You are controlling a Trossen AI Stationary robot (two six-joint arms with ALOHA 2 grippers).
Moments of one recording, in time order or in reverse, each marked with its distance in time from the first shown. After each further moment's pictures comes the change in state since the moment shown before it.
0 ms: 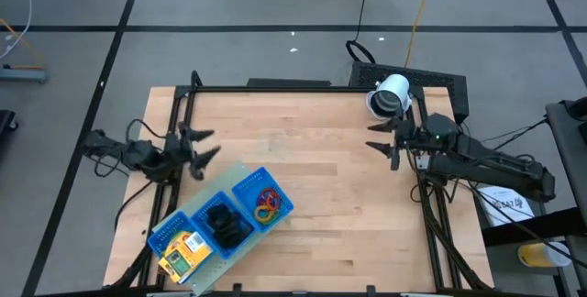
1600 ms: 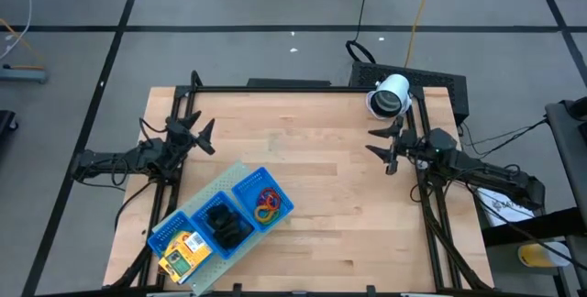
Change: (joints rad) left arm 0.344 0.000 -0.095 0.032 -0.273 -0.034; right arm -0.020 -0.226 -0.364 0.356 0.001 0.034
